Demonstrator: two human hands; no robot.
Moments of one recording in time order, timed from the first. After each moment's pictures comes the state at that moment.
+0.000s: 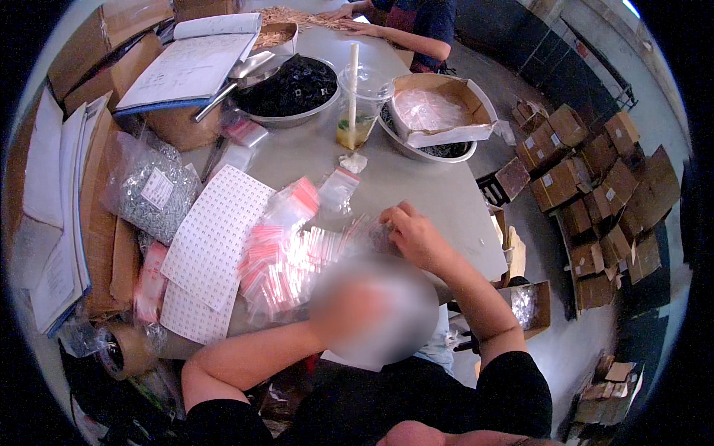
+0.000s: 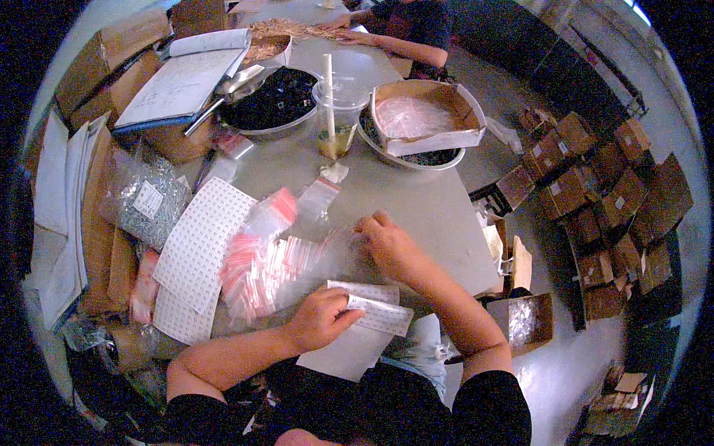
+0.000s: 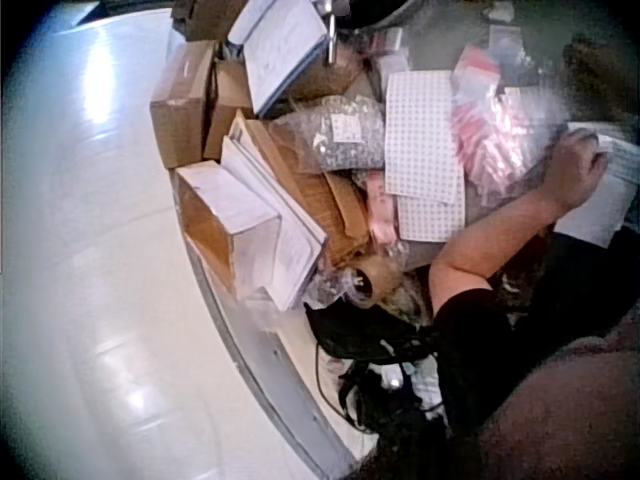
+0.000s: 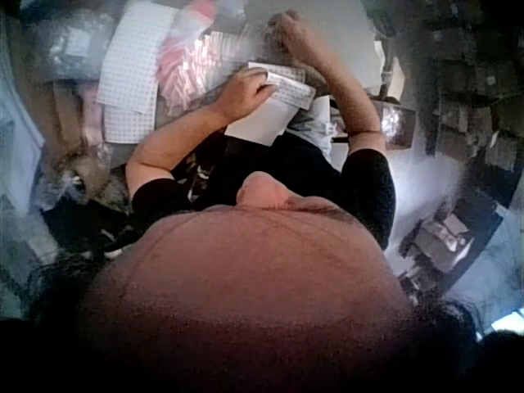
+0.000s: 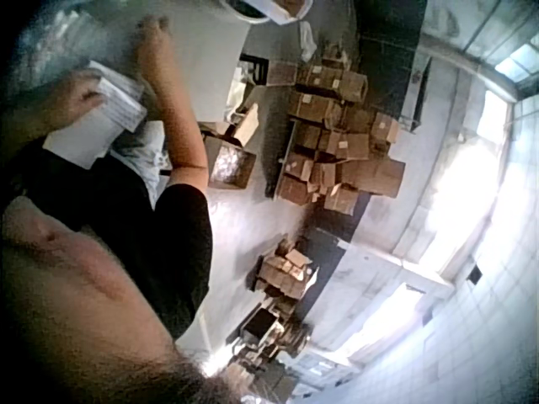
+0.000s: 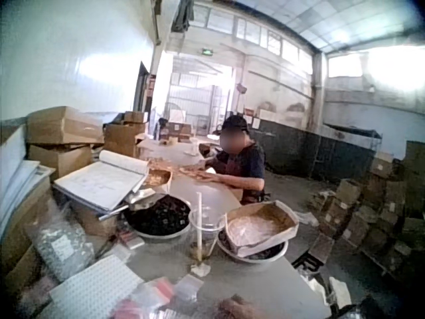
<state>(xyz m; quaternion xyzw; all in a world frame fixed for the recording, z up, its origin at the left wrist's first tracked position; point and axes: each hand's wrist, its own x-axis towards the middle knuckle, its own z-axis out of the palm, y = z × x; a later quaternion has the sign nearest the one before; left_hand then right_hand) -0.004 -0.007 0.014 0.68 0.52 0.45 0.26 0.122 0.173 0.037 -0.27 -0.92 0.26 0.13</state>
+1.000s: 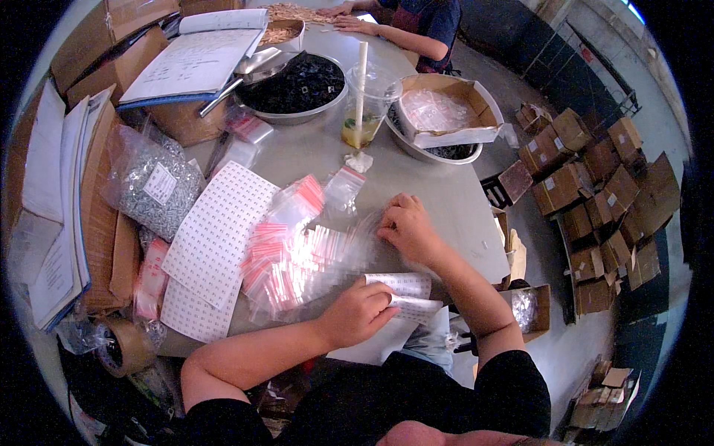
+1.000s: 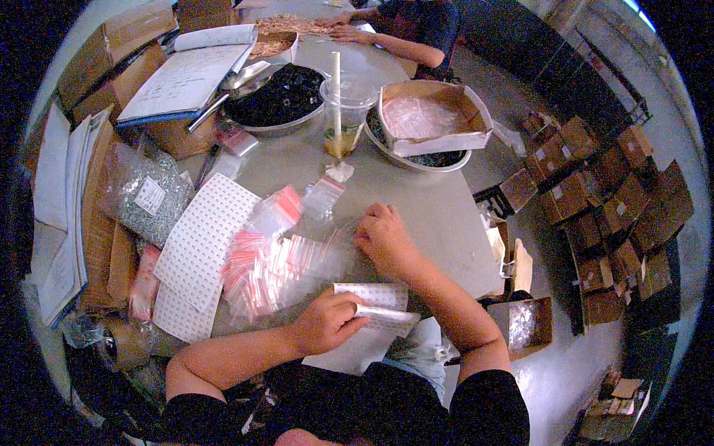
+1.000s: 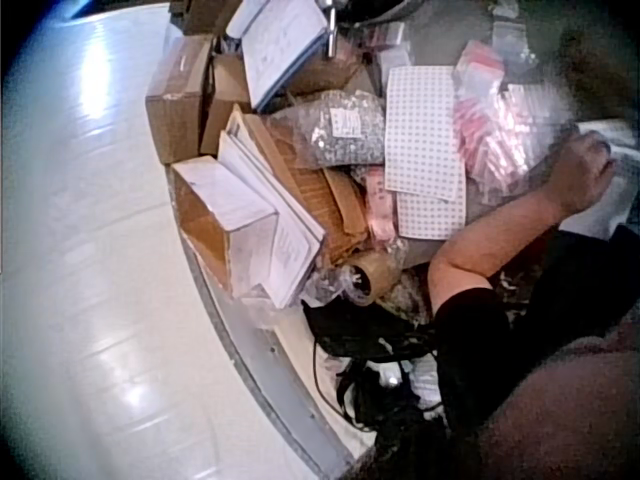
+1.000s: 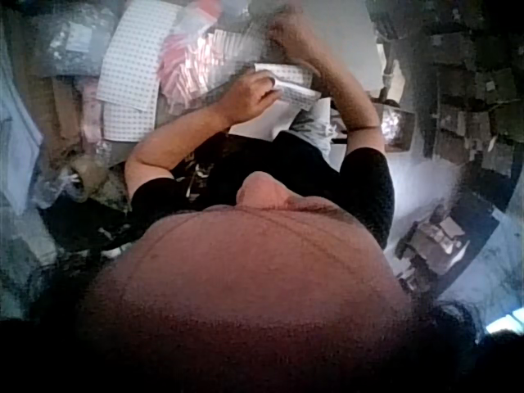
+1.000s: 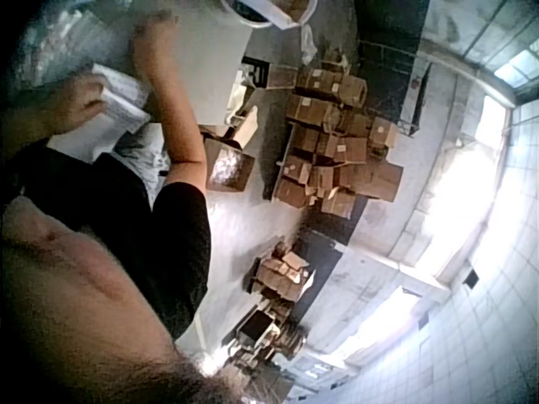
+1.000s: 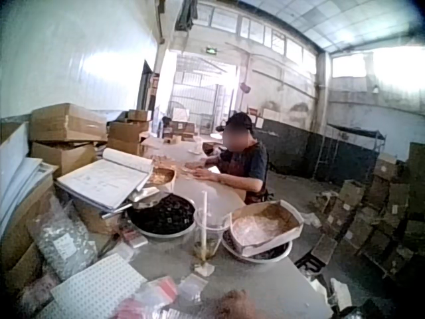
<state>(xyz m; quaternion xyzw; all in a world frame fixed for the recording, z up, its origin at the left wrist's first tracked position) -0.003 -0.009 0.008 0.73 0.46 0.46 0.21 0.099 0.176 0.038 -0.26 -0.94 0.18 0.11</state>
